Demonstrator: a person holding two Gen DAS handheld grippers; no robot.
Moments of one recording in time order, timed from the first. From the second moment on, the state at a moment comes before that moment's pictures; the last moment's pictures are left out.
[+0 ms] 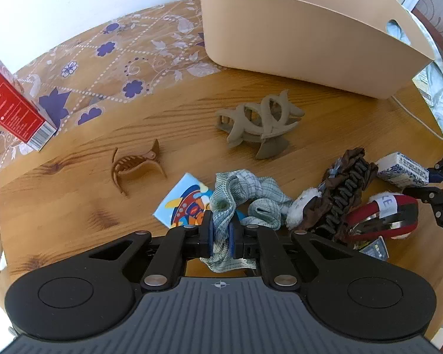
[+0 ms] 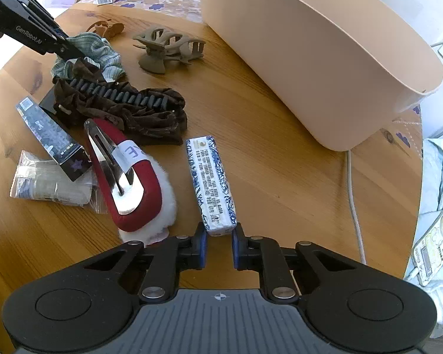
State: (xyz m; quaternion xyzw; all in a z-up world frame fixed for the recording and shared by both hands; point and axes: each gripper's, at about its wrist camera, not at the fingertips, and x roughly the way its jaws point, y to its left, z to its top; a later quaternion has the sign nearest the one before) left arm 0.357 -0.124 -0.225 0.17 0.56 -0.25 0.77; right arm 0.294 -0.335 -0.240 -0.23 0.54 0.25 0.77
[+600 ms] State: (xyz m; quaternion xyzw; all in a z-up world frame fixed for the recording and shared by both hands) left arm 0.357 -0.116 -0.226 0.16 0.56 -0.26 0.77; right arm 0.294 -0.323 -0.242 -0.28 0.51 0.25 0.78
